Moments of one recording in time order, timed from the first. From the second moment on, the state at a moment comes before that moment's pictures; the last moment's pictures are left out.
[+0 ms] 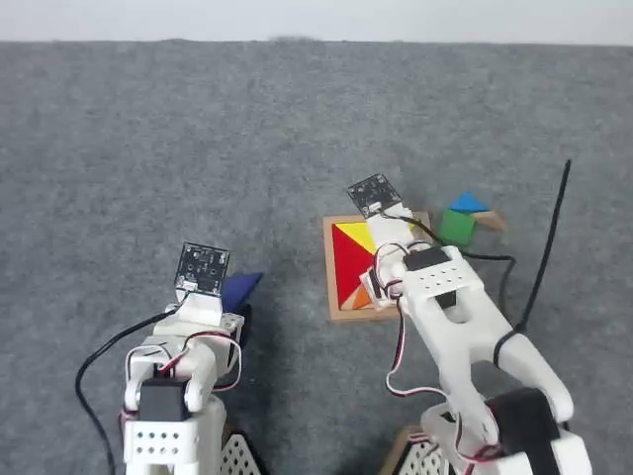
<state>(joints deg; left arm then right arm) -5.5 -103.1 97.0 72.2 -4.6 -22.1 -13.9 52.3 43.7 9.0</state>
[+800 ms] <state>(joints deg) -5.5 -103.1 97.0 72.2 -4.6 -12.2 -15.0 49.8 45.2 9.0</state>
